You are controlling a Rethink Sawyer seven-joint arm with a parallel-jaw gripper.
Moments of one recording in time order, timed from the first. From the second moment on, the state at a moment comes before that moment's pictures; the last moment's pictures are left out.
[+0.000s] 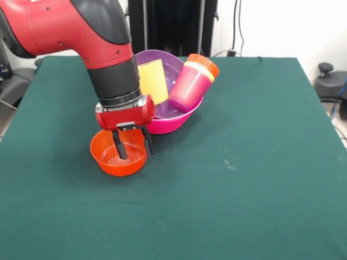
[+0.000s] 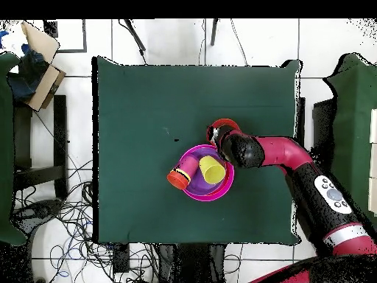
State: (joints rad) arm -0.92 -0.34 0.69 1.58 -0.73 0.42 1.85
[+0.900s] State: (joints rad) arm -0.83 -0.33 0.62 1.58 -0.79 0.35 1.85
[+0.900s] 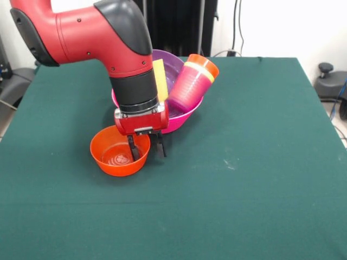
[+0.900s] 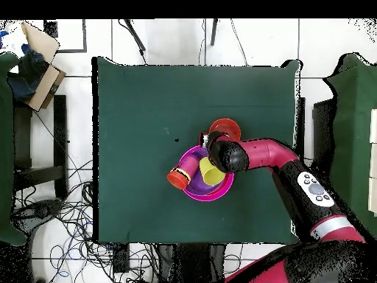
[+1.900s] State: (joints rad) arm -0.83 -0.34 0.61 1.58 -0.79 0.34 1.85
